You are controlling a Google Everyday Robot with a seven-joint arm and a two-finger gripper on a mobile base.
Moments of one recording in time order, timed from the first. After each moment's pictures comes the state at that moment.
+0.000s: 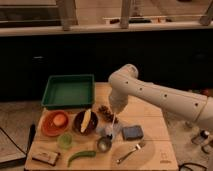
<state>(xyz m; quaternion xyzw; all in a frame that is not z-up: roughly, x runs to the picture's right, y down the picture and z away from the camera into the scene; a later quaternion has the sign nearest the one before) 0.065 0.114 0.761 -0.23 -0.24 -0.57 0.75</state>
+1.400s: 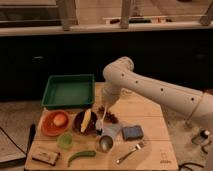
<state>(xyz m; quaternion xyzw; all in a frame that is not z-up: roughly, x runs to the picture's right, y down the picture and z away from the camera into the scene) 0.004 0.089 0.736 -0.19 -0.28 -0.59 0.74</state>
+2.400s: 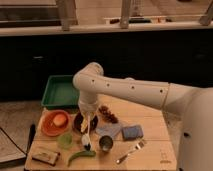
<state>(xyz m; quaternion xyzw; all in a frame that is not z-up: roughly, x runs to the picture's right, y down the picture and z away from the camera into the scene) -0.092 0.148 0.708 -0.24 -0.32 -0.66 0.64</state>
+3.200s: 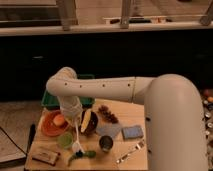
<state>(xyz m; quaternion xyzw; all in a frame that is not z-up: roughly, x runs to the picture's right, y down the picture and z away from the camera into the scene) -0.148 0.174 0.706 -0.30 -0.31 -0.69 0.57</state>
